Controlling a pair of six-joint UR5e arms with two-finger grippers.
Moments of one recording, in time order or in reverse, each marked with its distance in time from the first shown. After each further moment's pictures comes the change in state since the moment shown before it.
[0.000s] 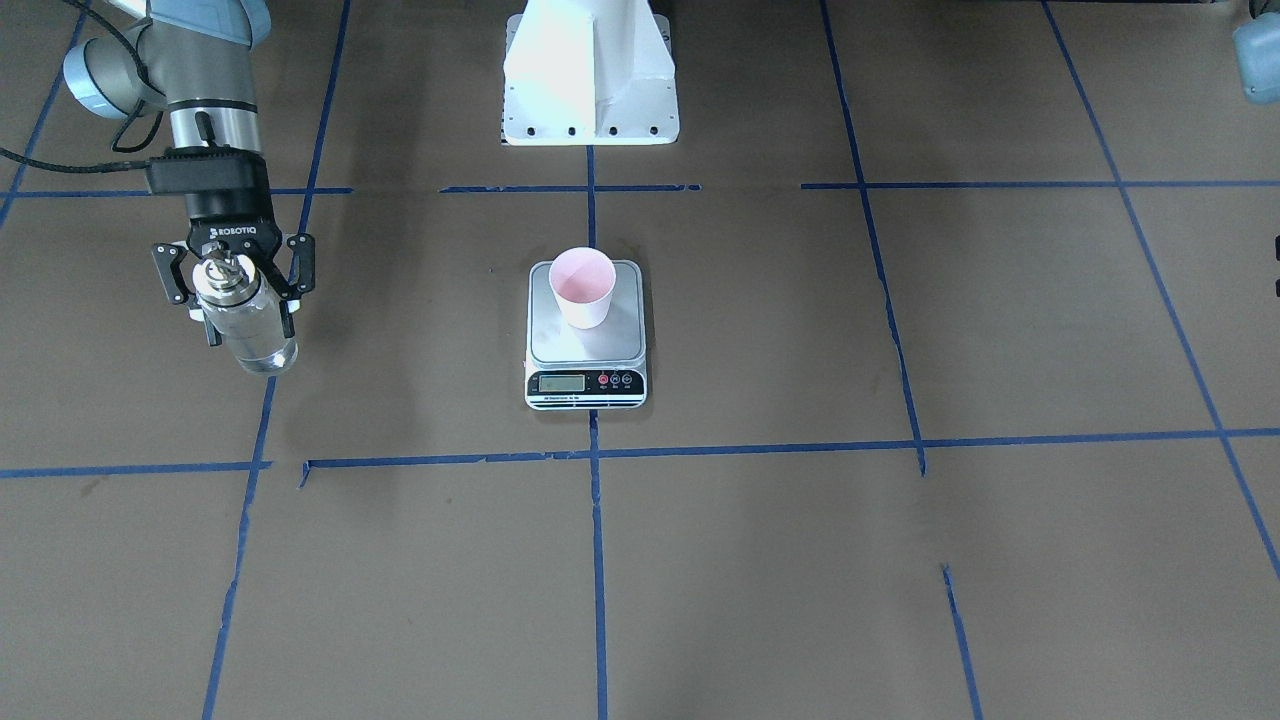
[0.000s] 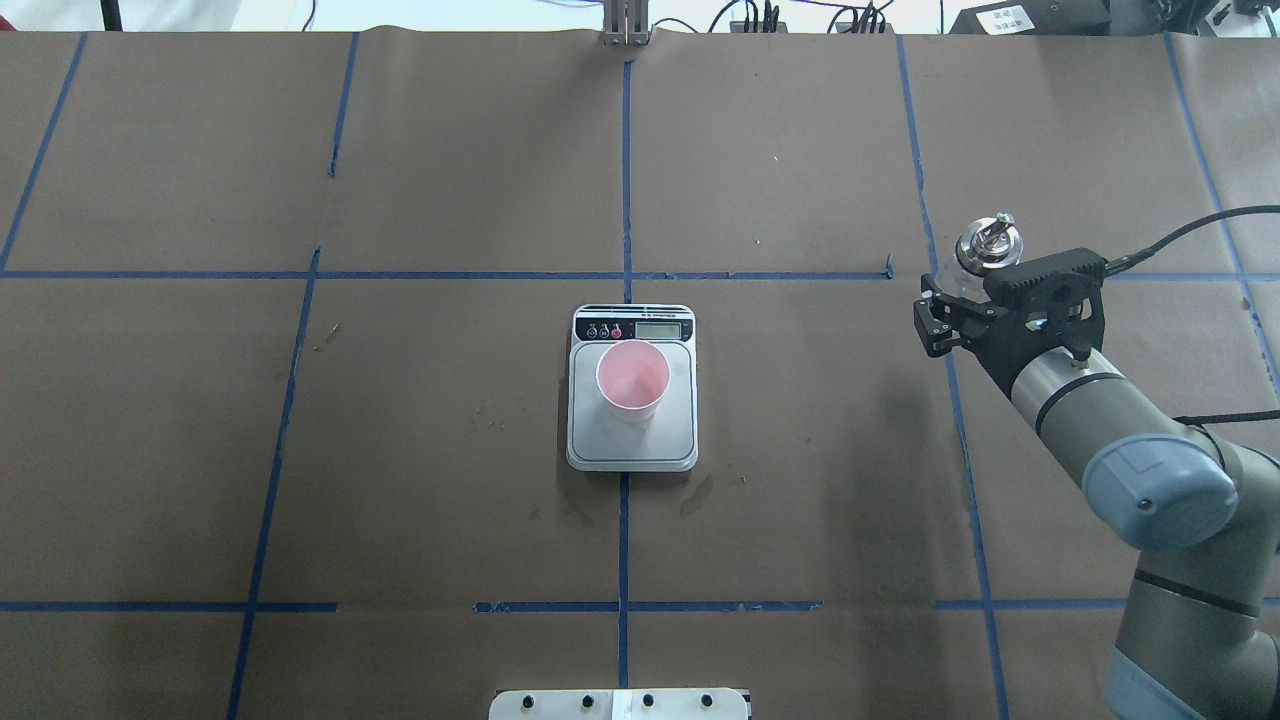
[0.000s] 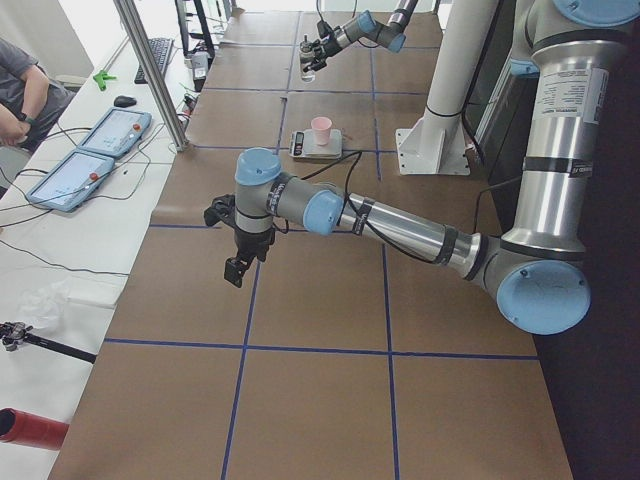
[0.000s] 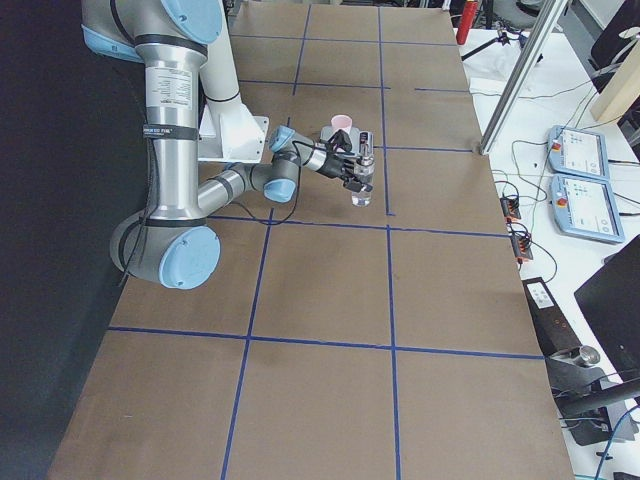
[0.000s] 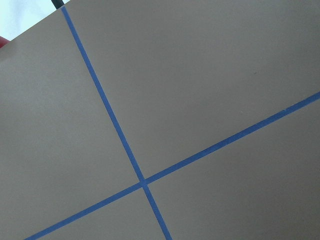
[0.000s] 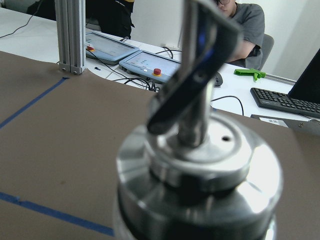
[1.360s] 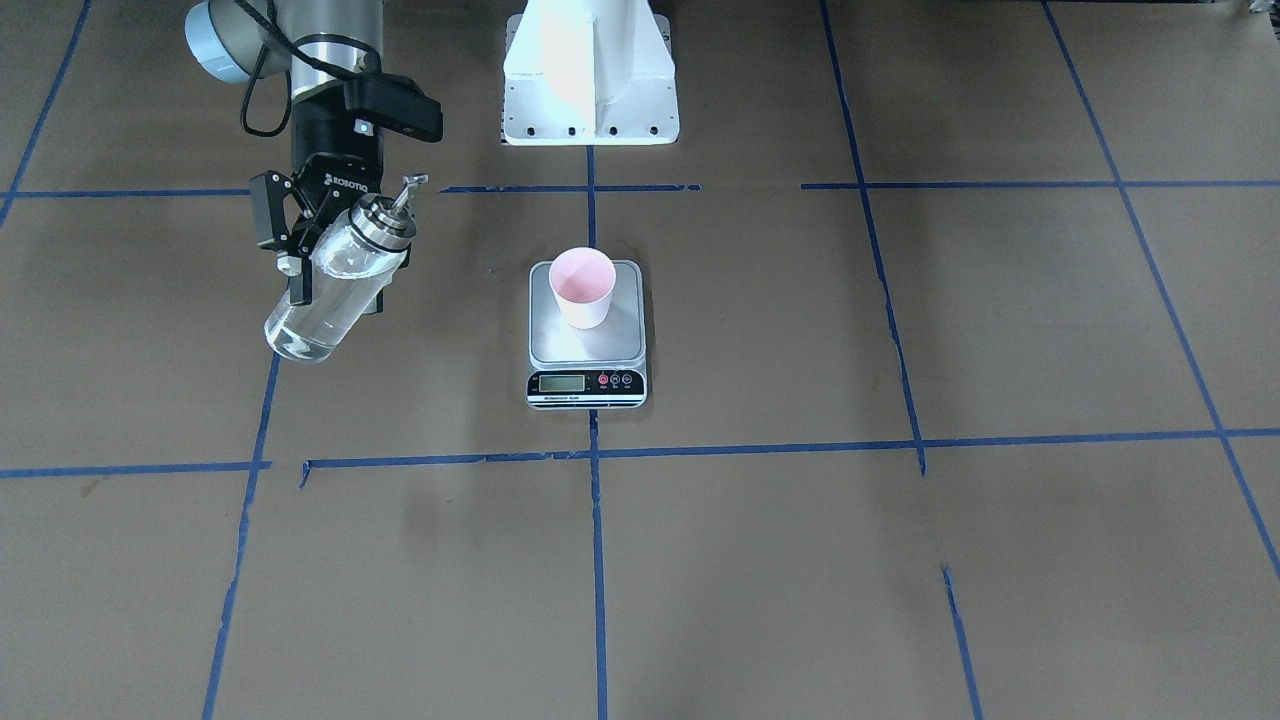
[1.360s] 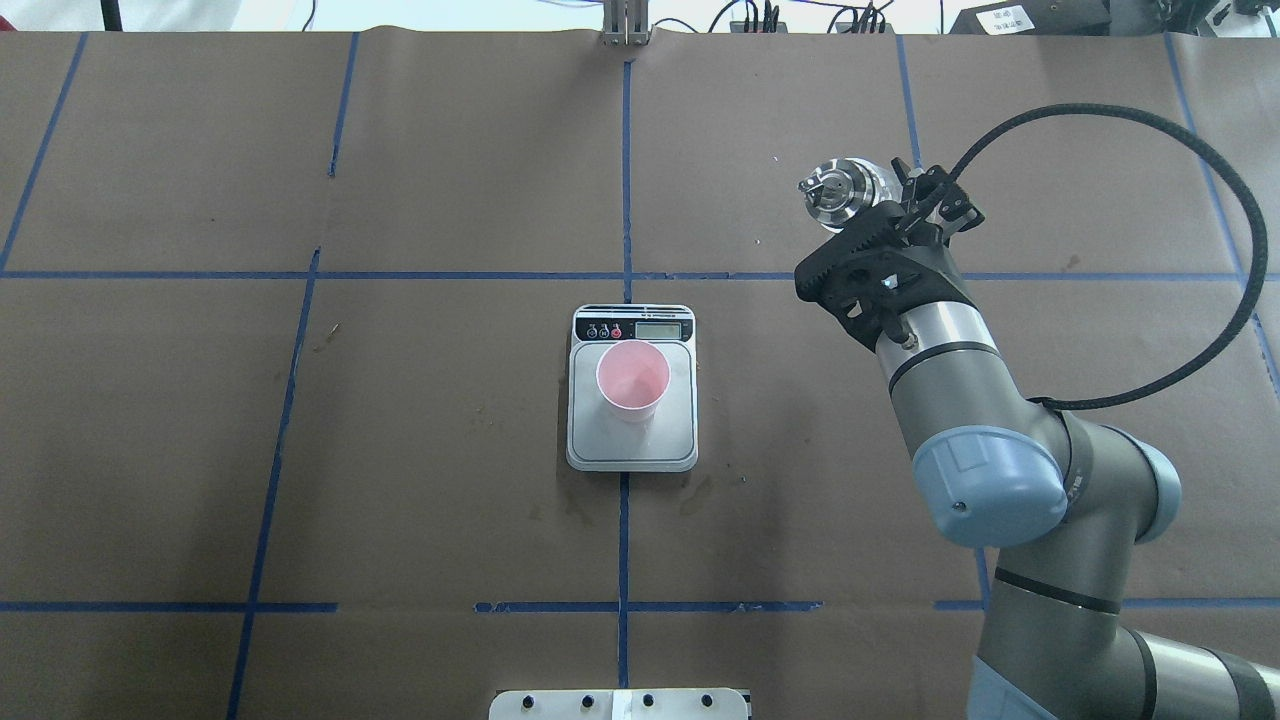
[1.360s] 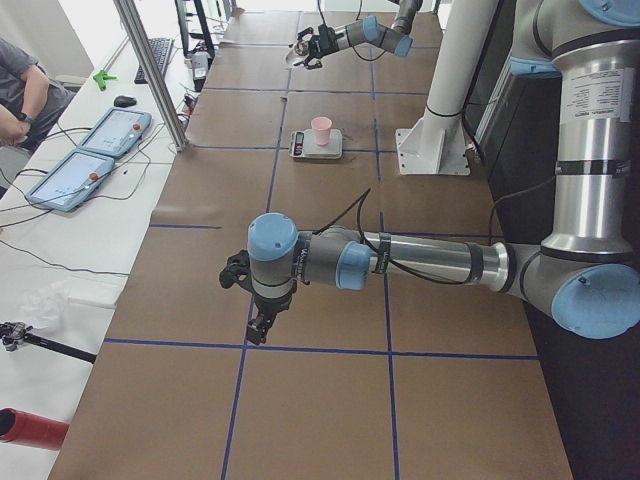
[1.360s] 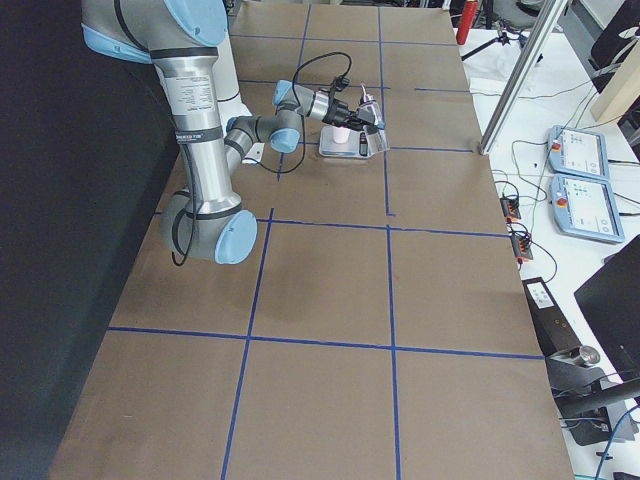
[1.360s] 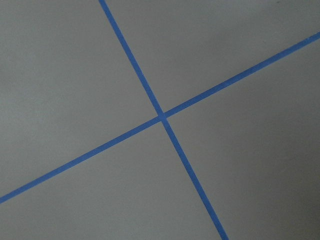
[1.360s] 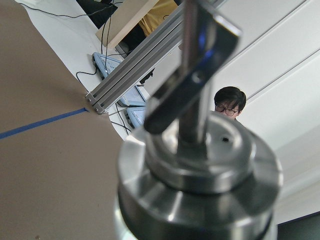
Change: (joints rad) left arm -0.150 0.116 0.117 -0.010 -0.120 0.226; right arm -0.102 0.289 0.019 -0.323 -0.360 -0.621
